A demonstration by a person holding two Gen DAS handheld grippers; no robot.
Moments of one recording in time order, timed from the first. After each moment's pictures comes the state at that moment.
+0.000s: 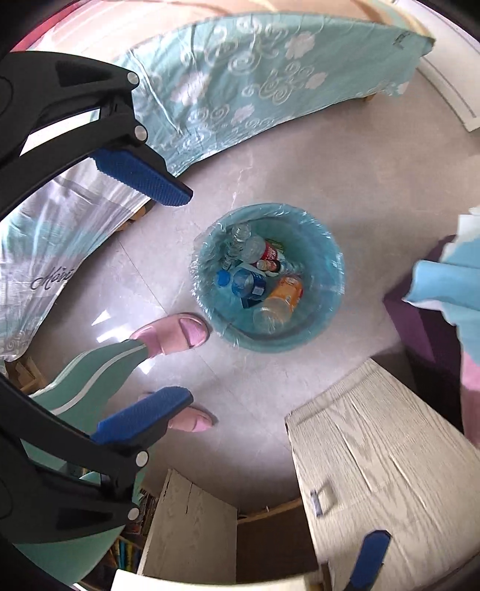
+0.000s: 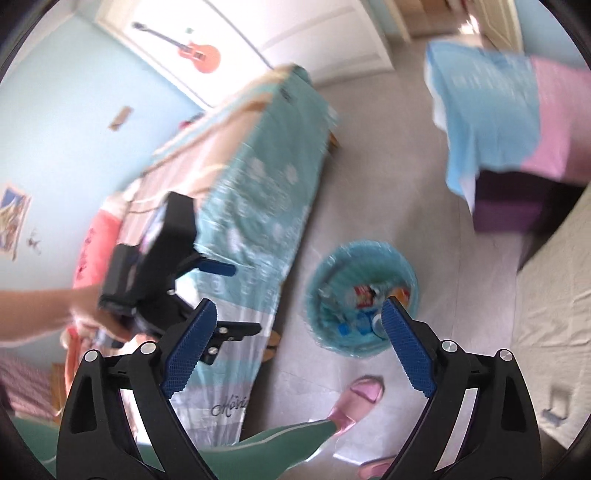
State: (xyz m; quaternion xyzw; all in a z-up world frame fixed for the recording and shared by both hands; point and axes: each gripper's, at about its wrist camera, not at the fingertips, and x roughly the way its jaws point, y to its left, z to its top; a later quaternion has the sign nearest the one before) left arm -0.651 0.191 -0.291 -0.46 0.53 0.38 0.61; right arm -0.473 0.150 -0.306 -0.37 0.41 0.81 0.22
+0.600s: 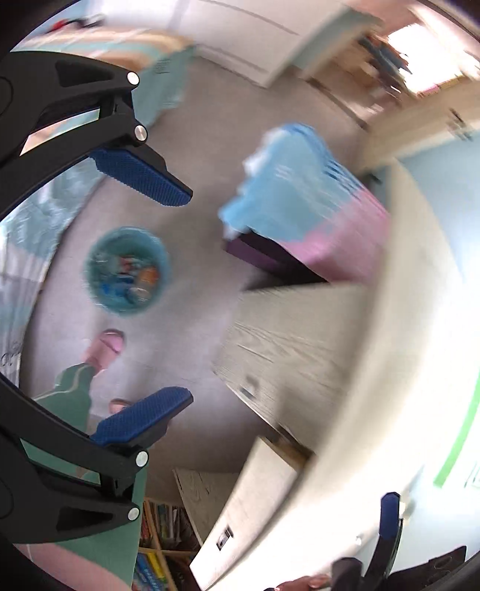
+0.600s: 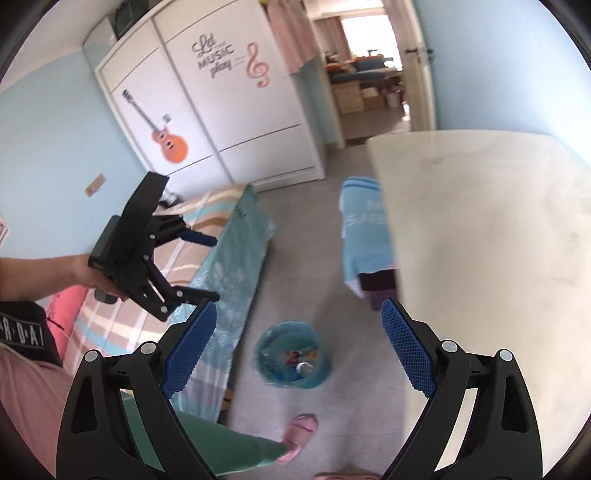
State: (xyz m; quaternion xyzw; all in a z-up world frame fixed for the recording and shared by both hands) left arm -0.503 0.230 -0.033 -0.18 0.49 0.30 0.79; right arm -0.288 0.082 -0.057 -0.27 0.30 0.81 0.42
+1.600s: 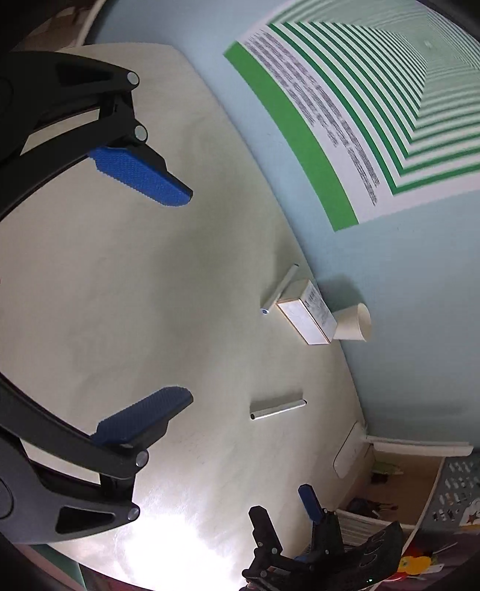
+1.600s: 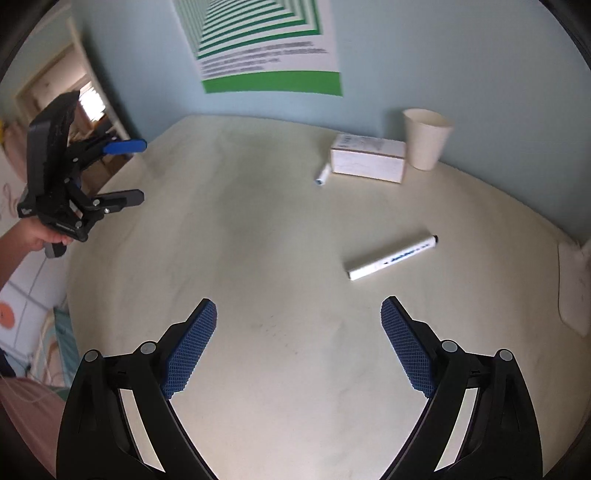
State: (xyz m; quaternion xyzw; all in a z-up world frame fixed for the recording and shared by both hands) left arm 0.073 0.148 0.044 0.12 0.41 -0.05 0.90; right arm 0.159 -0.118 -0.046 -0.16 0.43 0.46 0.76
